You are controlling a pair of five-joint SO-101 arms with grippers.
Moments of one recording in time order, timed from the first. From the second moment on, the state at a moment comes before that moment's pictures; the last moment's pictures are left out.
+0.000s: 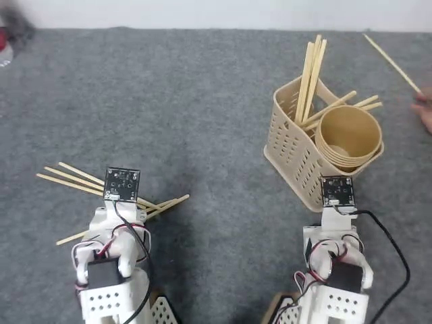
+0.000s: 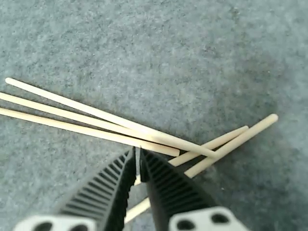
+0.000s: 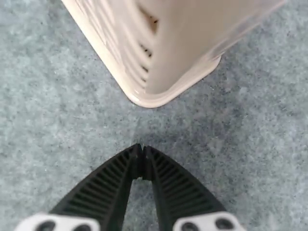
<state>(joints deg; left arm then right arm) -14.9 -100.7 96.2 69.3 -9.0 9.0 -103.2 95.5 74.9 14.2</state>
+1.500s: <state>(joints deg) -14.9 -100.7 96.2 69.3 -9.0 9.0 -103.2 95.5 74.9 14.2</state>
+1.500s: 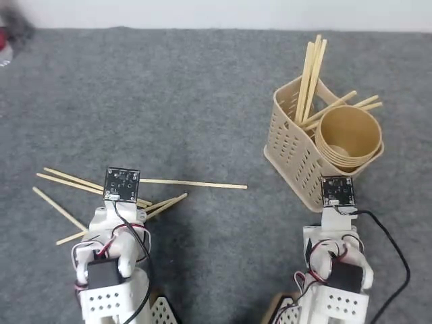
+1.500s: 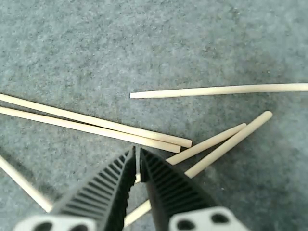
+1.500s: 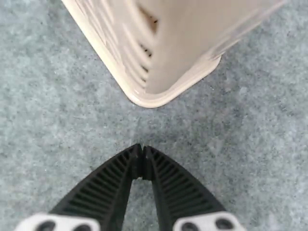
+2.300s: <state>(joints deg) -23.3 -100.7 96.2 69.3 -9.4 1.0 -103.2 95.5 74.9 14.3</state>
